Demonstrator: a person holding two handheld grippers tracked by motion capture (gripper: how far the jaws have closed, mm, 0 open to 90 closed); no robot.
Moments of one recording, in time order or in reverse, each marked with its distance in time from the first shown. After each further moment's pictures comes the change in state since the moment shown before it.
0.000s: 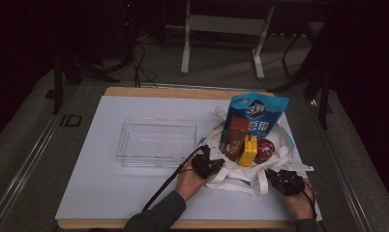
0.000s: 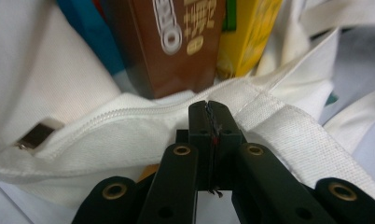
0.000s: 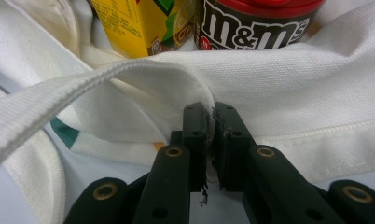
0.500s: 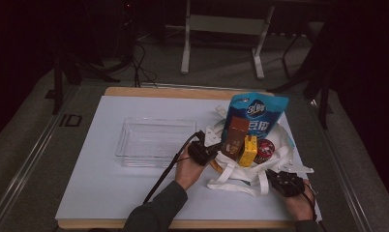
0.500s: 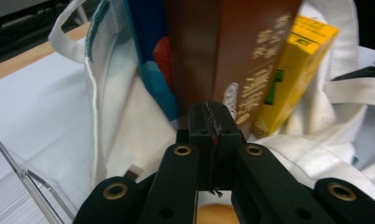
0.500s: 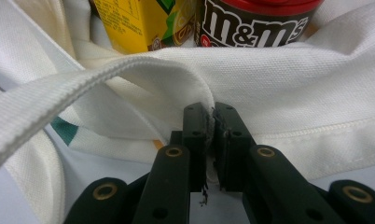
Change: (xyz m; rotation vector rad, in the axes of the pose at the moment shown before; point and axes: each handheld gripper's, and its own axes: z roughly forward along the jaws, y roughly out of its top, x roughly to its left) left arm 0.022 0.029 -0.016 -0.075 0.096 -0.037; right arm 0.002 -0.003 -0.001 -0.014 -0.012 -0.013
